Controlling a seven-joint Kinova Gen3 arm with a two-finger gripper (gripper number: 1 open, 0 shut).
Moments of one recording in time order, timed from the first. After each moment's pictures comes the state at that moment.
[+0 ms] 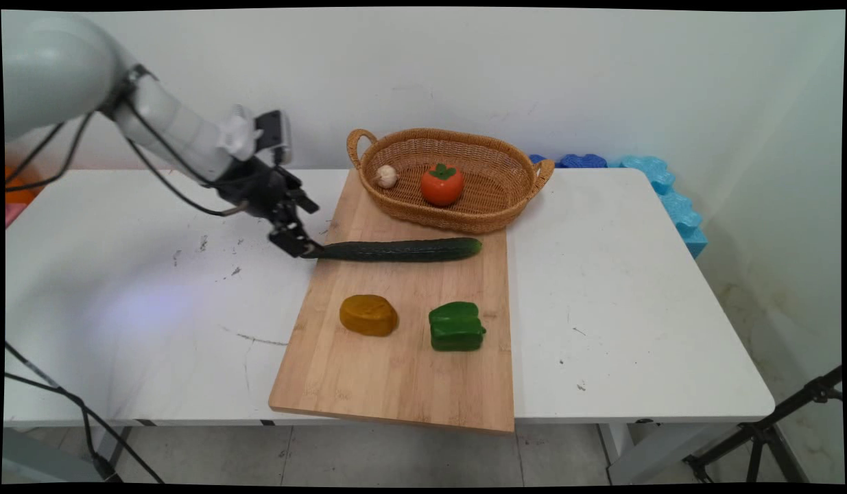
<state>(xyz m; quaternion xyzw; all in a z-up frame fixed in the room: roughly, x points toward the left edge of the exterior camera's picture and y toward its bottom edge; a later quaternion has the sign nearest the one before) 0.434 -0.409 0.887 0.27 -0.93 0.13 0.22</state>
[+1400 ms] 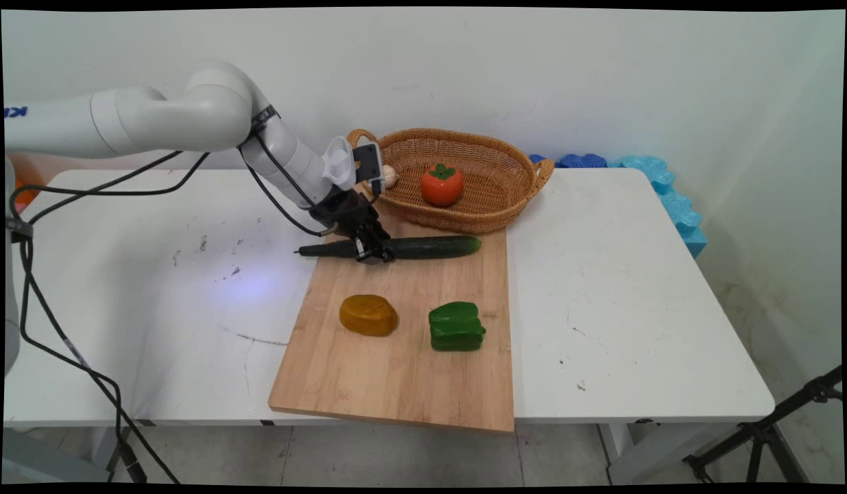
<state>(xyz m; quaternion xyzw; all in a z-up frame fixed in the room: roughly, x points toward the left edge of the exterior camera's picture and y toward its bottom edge) 0.339 -0.473 0.825 0.25 -0.94 0.13 0.21</state>
